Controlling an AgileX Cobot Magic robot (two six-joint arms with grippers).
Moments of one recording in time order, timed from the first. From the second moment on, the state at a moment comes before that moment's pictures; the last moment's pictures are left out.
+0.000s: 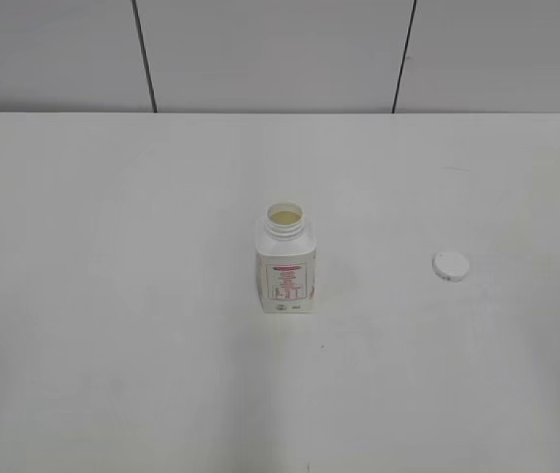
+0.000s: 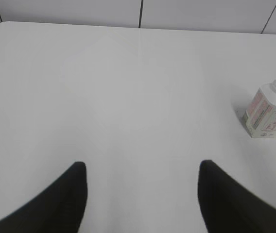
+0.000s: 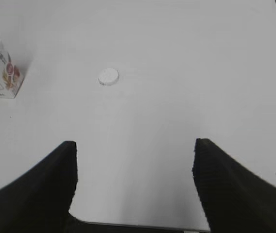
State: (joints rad) left arm 0.11 -0.01 -0.52 -0.14 1.06 0.06; right arm 0.02 0.12 -0.53 0.15 1.03 -0.17
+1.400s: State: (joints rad) left arm 0.11 -0.01 -0.52 -0.12 1.06 0.01; right arm 0.02 0.11 -0.52 0.11 1.07 -0.13
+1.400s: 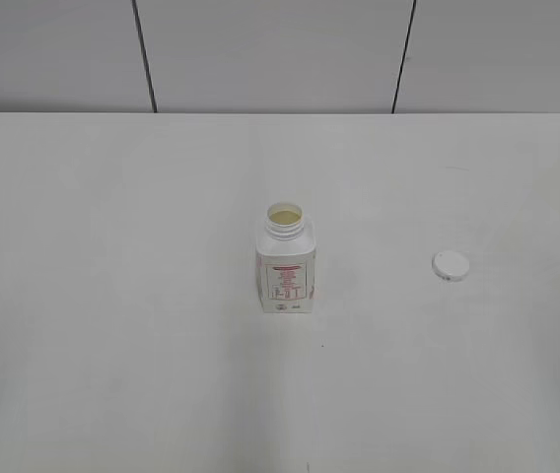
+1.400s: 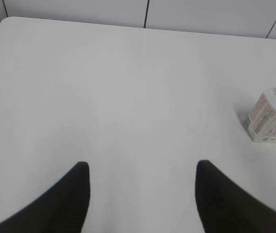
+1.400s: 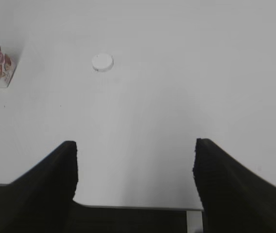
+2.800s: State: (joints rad) left arm 0.07 -0.01 -0.52 -0.12 1.06 0.01; right arm 0.02 -0.01 -0.51 0.13 1.10 -0.13
